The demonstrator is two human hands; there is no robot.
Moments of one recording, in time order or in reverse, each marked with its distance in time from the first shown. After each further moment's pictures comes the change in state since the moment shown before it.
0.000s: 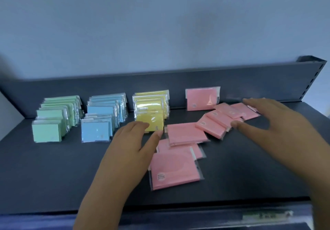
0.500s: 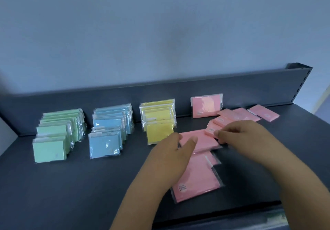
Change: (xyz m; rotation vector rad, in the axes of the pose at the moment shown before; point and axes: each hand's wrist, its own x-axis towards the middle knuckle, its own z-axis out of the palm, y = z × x) left_hand 0.023 0.016 0.009 -0.253 -0.361 -0.091; right_hand 0.014 -0.053 0.051 0.161 -0.241 0.292
